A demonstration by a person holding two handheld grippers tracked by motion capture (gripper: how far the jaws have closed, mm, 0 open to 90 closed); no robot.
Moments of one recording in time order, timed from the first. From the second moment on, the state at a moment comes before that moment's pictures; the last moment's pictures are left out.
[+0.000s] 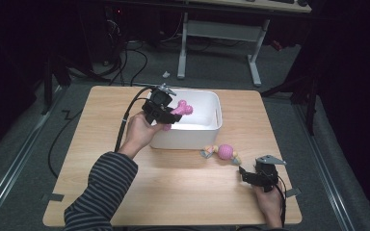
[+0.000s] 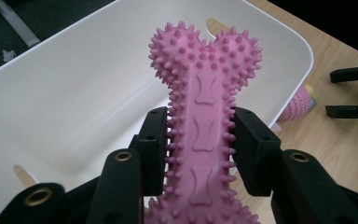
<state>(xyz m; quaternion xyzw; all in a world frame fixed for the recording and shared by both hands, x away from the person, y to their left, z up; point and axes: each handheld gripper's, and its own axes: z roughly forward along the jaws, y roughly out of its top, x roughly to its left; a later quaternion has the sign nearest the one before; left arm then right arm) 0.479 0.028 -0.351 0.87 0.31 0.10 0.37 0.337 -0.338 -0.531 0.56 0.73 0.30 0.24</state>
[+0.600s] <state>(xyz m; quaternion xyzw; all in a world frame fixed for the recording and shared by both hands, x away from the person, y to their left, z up) 0.498 0.013 -0.363 0.87 0.32 0.09 0.37 0.337 -0.338 -0.531 0.56 0.73 0.30 0.24</state>
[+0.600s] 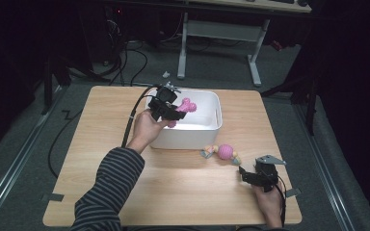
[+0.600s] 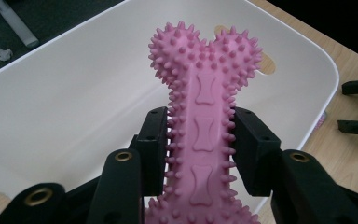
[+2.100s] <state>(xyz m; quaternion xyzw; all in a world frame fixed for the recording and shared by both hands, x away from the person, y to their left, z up) 0.514 0.006 -0.396 0.87 0.37 0.09 0.31 0.337 -0.337 -0.531 0.56 0.73 0.30 0.24</state>
